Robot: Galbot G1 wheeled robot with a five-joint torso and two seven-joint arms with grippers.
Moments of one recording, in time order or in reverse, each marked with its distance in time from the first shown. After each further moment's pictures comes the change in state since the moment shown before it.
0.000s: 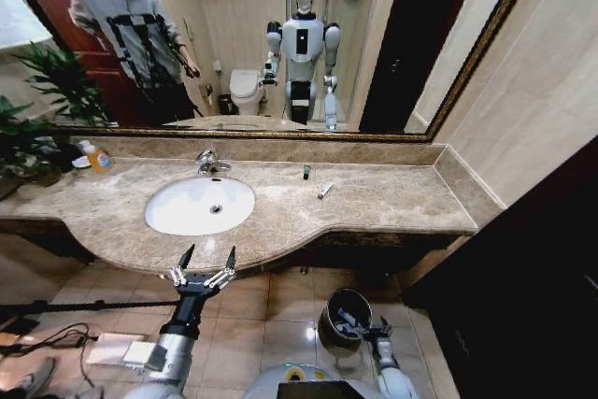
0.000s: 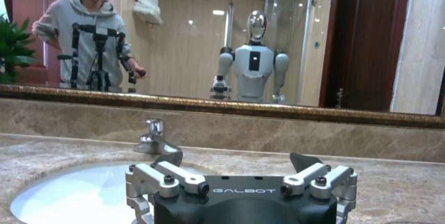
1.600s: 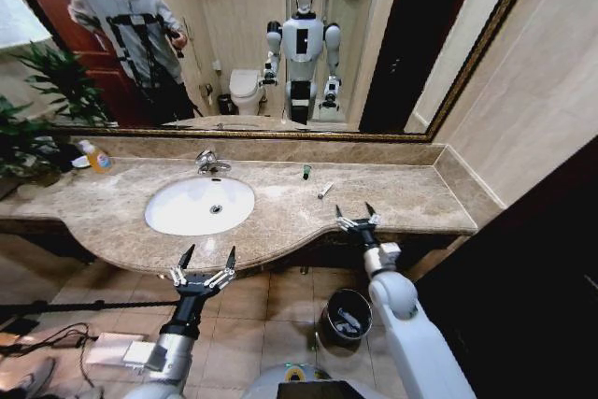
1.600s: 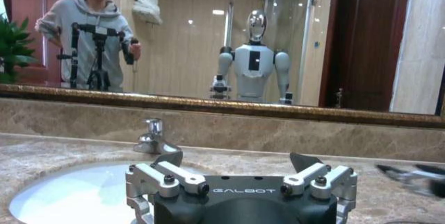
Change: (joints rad) left arm 0.000 0.000 0.000 0.000 0.000 0.000 0.000; right arm 0.298 -0.159 -0.317 0.639 0.344 -0.395 -0.050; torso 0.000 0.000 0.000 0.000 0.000
